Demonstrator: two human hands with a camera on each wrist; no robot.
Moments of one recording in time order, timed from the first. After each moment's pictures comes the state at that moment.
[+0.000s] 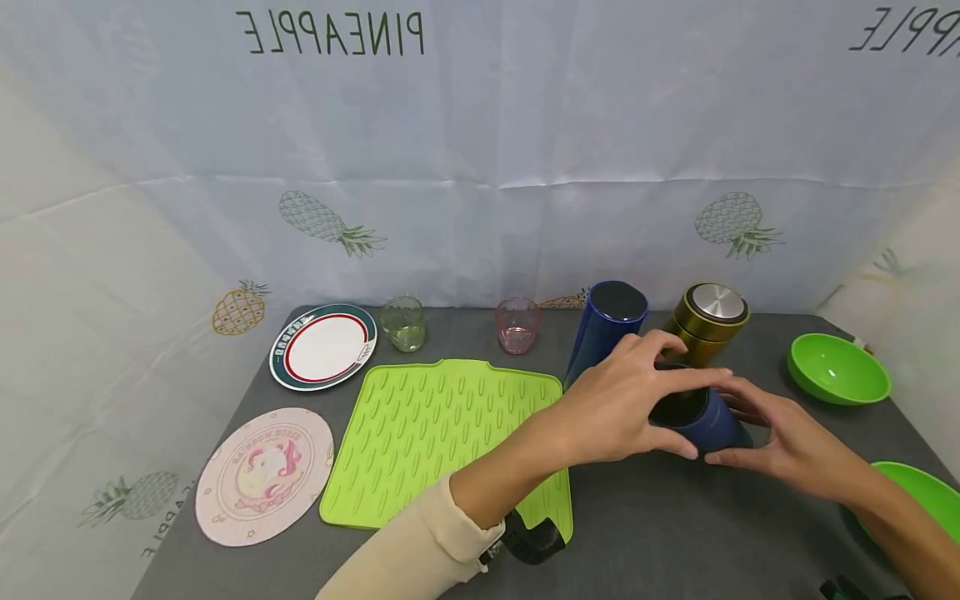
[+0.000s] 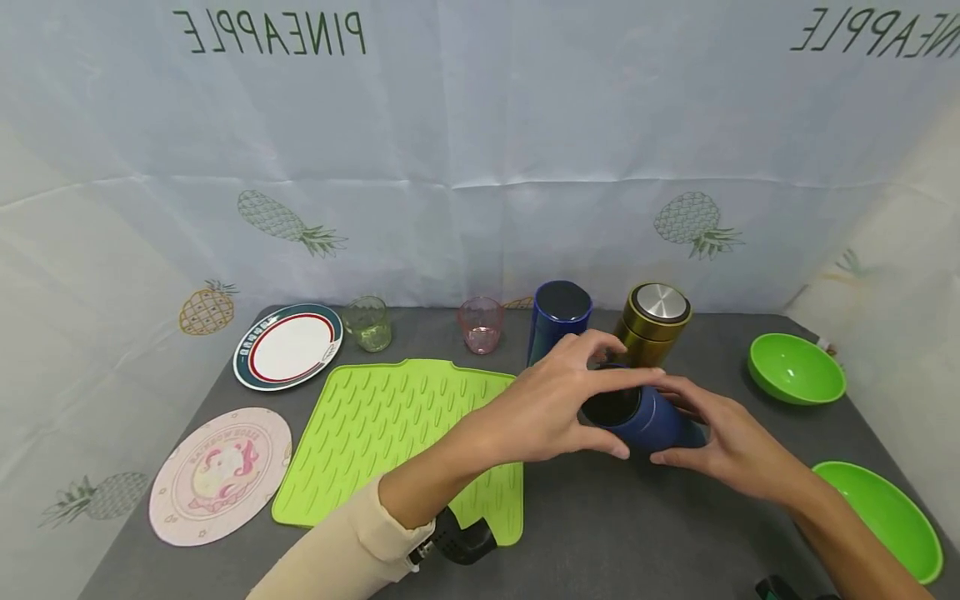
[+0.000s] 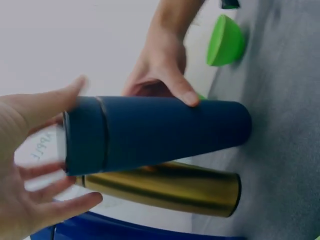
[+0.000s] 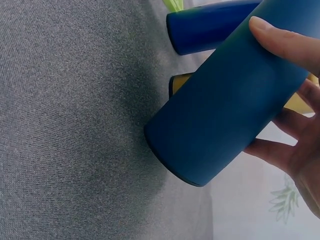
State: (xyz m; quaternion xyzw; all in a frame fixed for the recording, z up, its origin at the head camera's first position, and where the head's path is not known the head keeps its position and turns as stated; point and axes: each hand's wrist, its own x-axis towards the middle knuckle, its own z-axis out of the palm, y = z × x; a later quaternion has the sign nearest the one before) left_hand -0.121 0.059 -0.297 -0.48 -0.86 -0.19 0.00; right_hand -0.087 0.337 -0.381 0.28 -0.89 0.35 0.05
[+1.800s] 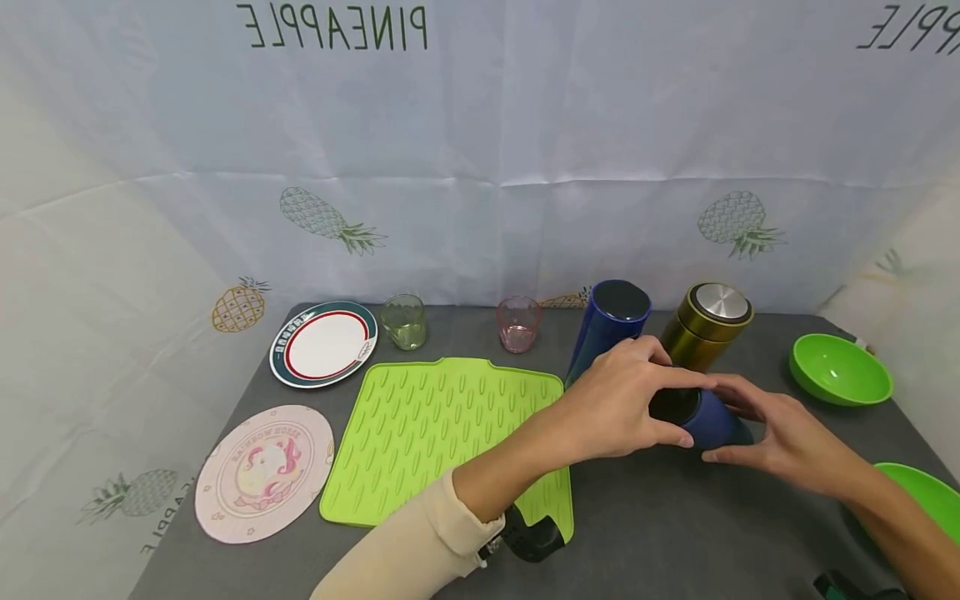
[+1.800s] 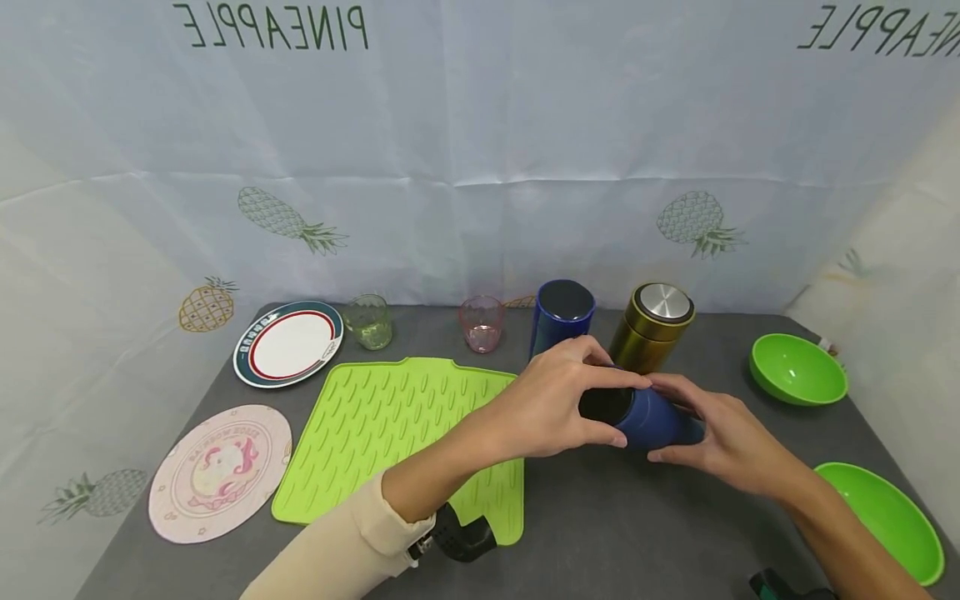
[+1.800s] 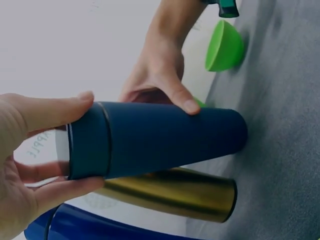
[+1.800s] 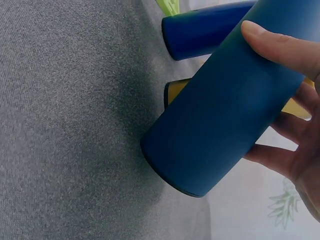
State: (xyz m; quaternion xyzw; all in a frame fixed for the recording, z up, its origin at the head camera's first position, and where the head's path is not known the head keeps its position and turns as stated) left_hand -0.122 0.060 -0.302 -0.46 -0.87 -0.20 0.02; right_hand -0.094 0.333 -0.381 0.31 -0.89 0.33 0.07
